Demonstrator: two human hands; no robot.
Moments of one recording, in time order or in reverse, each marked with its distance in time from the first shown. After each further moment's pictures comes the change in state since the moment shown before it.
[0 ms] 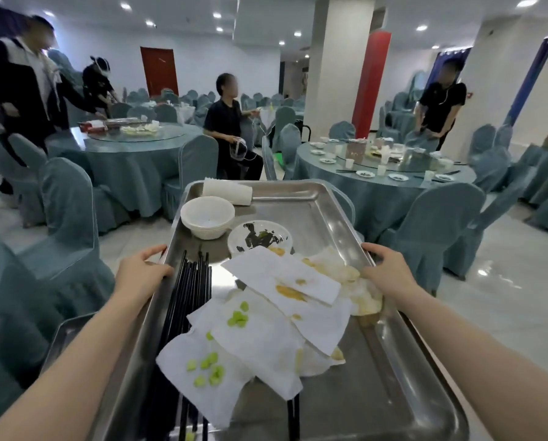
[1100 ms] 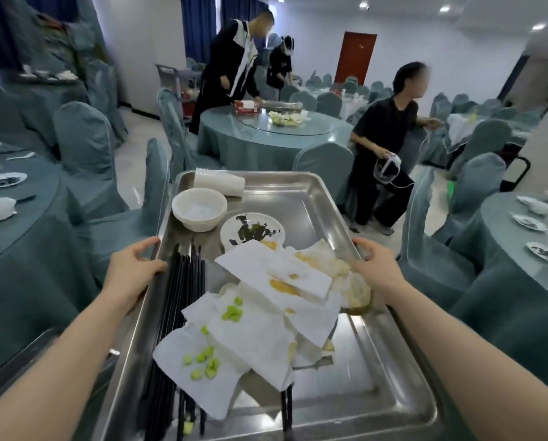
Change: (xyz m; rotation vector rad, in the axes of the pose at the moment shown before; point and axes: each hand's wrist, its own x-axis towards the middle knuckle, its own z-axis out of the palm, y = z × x) left_hand 0.487 0.017 0.218 0.021 0.593 -0.255; right_hand 0.748 -0.102 0.331 -0.001 -0.633 -0.359
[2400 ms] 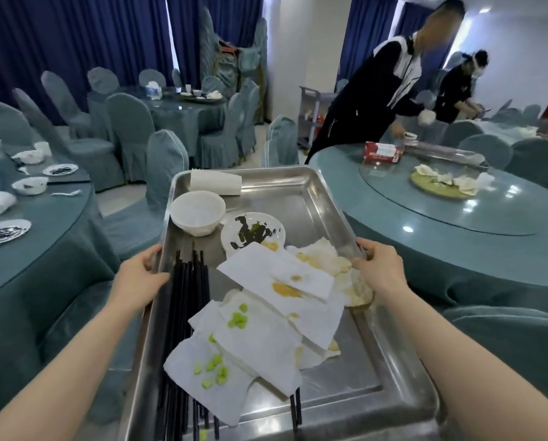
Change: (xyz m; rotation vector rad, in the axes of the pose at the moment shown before) left_hand 0.702 0.051 0.235 0.265 0.410 -0.193; right_hand 0.901 -0.178 0.315 -0.049 -0.293 -0.407
